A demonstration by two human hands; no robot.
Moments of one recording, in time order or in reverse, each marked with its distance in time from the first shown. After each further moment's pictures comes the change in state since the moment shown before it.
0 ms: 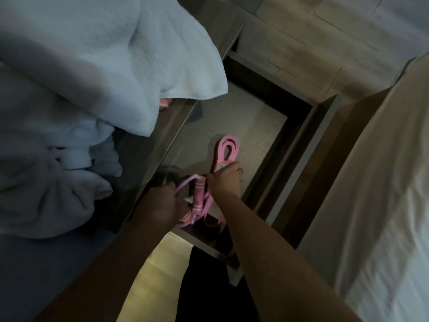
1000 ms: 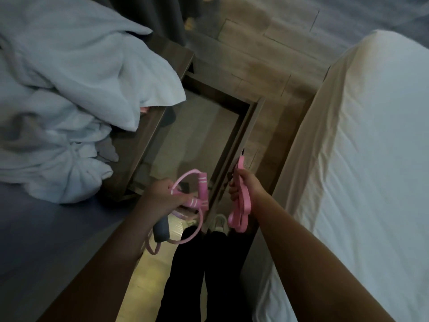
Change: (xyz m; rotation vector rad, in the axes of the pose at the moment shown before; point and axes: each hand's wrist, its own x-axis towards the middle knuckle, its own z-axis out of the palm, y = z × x) left_hand -0.135 0.055 -0.015 -0.304 -0.109 0.042; right_hand -0.105 0.071 -0.193 0.958 -0.515 0.419
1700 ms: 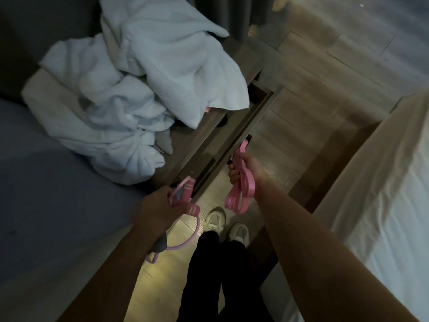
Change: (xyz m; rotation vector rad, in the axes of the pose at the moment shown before) left_hand -0.010 -0.094 -0.052 0.018 0.249 -0.040; right_hand 0.060 -0.006 0.129 -0.118 -0.253 0.085
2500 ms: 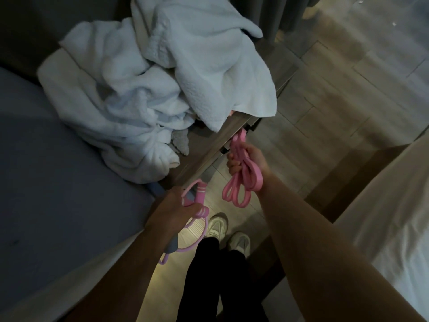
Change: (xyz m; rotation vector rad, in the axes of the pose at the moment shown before) left_hand 0.043 -0.028 0.018 -0.063 0.054 -0.064; right_hand 0.051 -0.017 0.045 0.041 -0.222 0.023
